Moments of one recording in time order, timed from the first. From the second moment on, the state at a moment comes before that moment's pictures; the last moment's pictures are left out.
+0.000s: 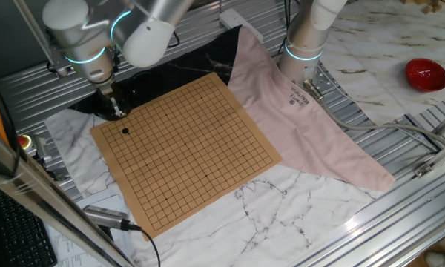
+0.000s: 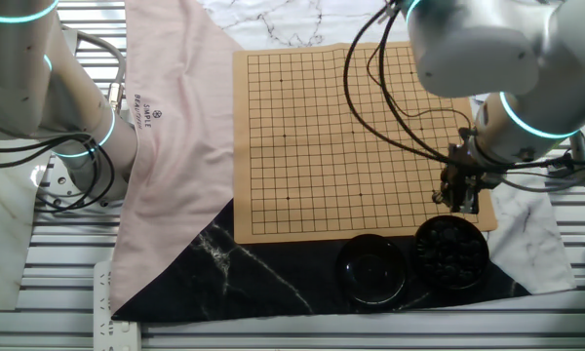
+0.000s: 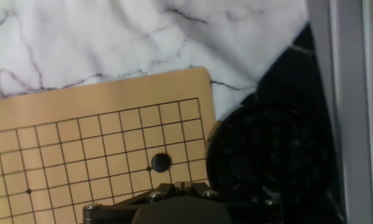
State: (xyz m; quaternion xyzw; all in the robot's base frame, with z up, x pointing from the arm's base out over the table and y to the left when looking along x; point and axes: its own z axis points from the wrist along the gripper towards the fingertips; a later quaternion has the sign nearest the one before) arm 0.621 -0.100 0.075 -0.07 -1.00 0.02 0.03
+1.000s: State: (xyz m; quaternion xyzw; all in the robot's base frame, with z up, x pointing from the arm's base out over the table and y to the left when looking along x) arm 0.606 -0.110 0.114 -0.12 -0.99 0.03 0.04
